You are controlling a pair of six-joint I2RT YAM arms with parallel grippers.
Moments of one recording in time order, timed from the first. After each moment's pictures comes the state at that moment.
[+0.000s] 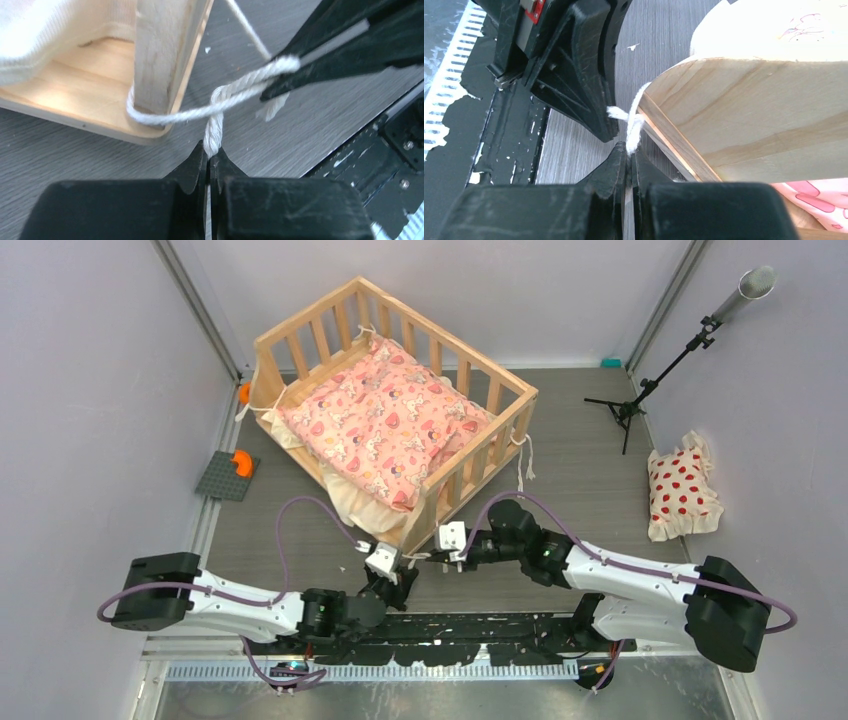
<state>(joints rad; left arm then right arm) -1.57 1.00 0.19 0.44 -0.91 -0.58 0.97 1.09 0.49 0.25 -0.54 -0.46</state>
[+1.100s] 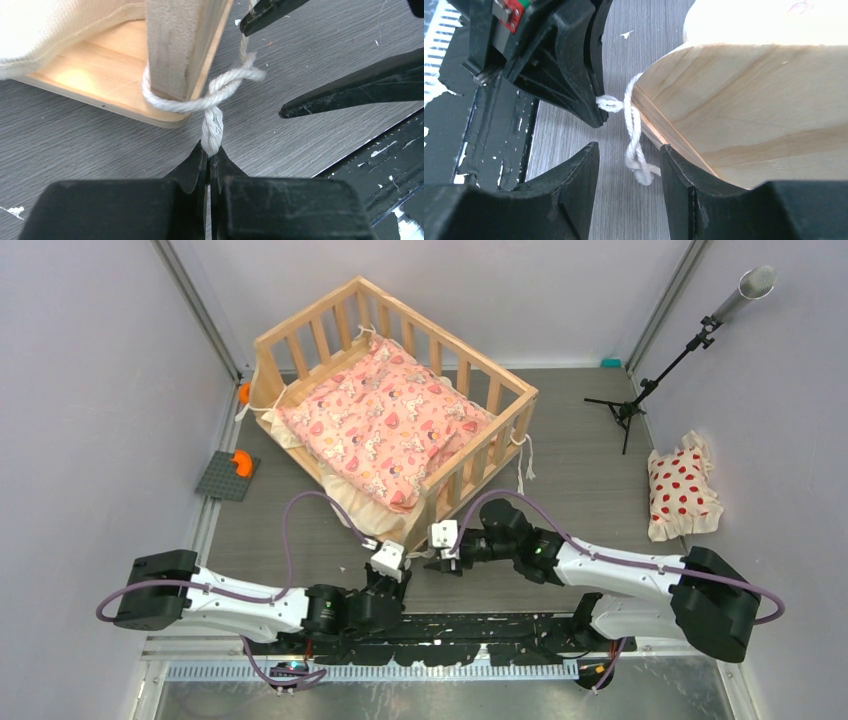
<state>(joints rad) -1.57 1.01 0.31 0.05 -0.91 -0.73 0.97 1.17 0.51 0.26 -0.50 -0.47</state>
